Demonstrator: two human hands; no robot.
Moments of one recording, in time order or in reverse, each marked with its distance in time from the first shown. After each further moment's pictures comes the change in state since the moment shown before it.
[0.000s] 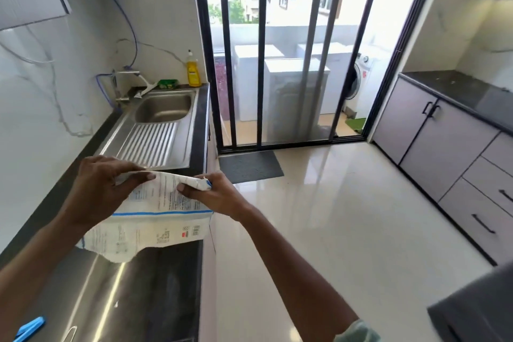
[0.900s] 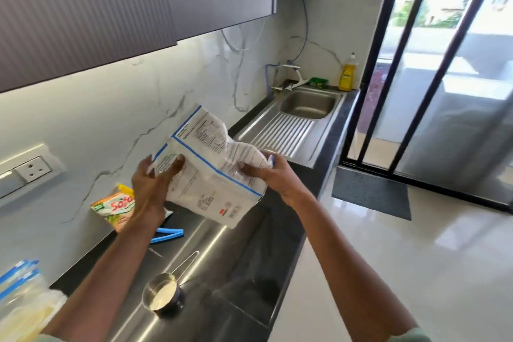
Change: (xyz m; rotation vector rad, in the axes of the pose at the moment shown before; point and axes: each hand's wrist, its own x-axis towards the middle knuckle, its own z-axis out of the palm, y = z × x) left_hand -0.141 -0.023 -0.081 -0.640 0.896 -1.198; right_hand 0.087 -0.051 0.101 0.353 -0.363 0.015
